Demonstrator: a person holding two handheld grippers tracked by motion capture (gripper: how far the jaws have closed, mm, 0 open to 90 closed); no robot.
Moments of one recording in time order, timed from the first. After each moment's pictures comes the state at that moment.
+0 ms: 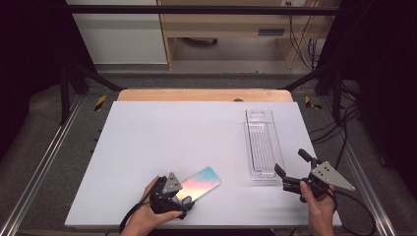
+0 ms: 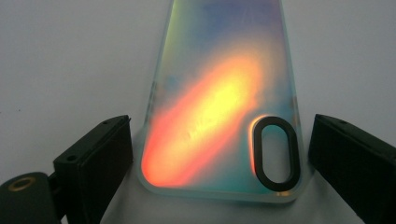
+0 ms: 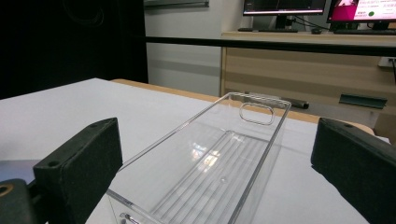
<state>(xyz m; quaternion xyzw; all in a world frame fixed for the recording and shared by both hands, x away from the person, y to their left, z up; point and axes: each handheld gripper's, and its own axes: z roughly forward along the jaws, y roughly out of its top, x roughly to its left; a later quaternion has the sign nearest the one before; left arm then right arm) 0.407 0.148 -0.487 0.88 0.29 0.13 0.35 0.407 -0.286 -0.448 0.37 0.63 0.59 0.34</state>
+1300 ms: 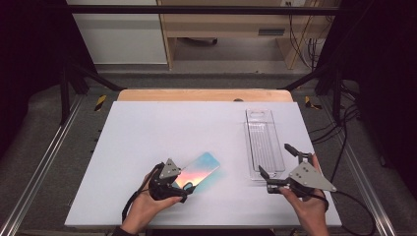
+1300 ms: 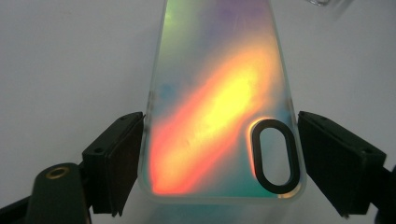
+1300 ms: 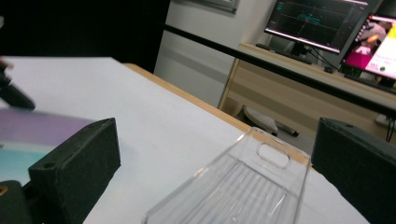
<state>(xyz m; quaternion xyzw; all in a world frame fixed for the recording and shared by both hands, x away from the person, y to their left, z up) 0.436 0.149 -0.454 0.86 0.30 0.13 0.39 0.396 -0.227 -0.408 0.26 0.70 0.53 0.41</state>
